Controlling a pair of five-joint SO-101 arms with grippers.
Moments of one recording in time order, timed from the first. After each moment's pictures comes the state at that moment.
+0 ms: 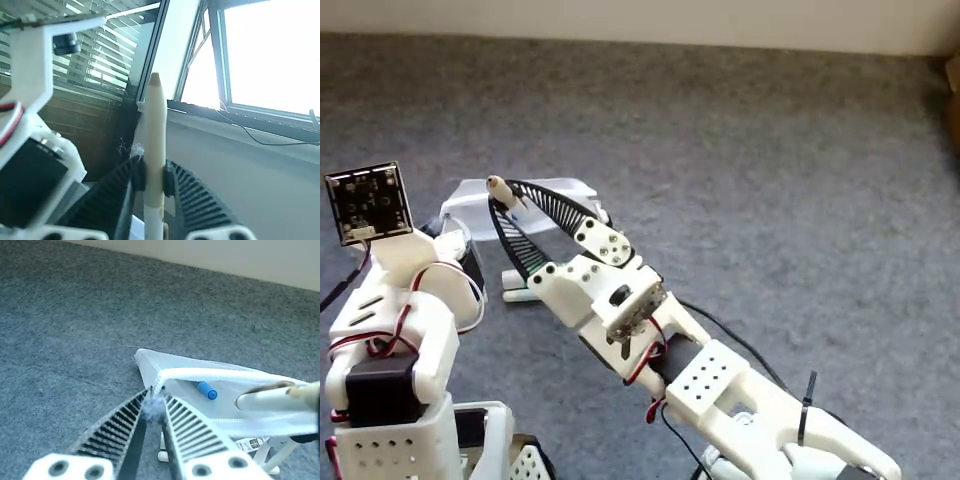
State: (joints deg) left arm -11.6 -70.2 40.4 70.1 12.8; right arm -53.4 -38.8 65.0 -42.0 15.2
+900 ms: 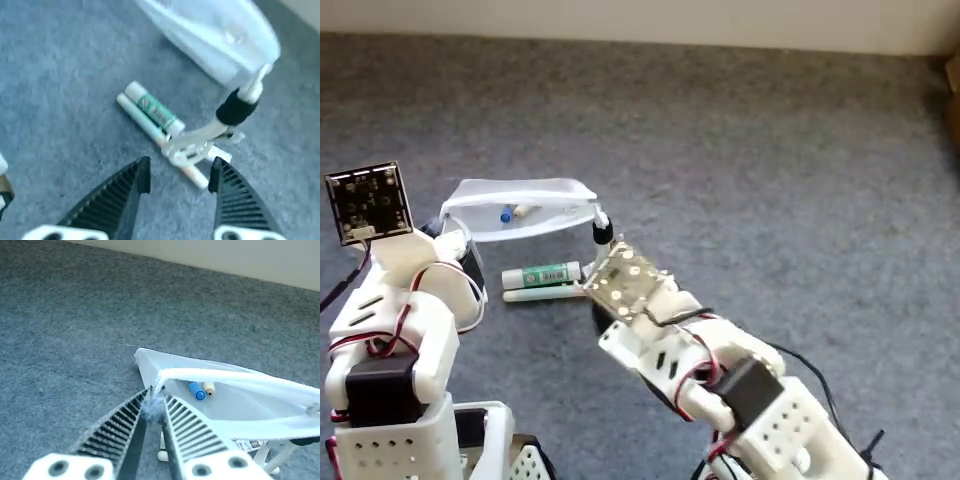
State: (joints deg) left arm -11.6 -70.2 40.4 70.1 12.8; right arm -49.0 -64.0 57.9 54.5 15.2
